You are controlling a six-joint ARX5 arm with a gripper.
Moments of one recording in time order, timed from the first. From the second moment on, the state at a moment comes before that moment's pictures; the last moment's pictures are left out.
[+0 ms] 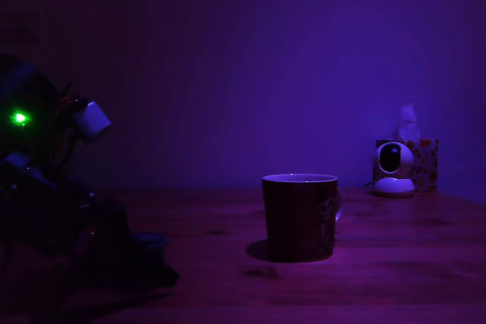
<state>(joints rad) -0.45 1.73 0.43 0.60 0.59 0.32</state>
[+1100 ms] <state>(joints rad) -0.45 1.72 0.46 0.51 0.57 0.31</state>
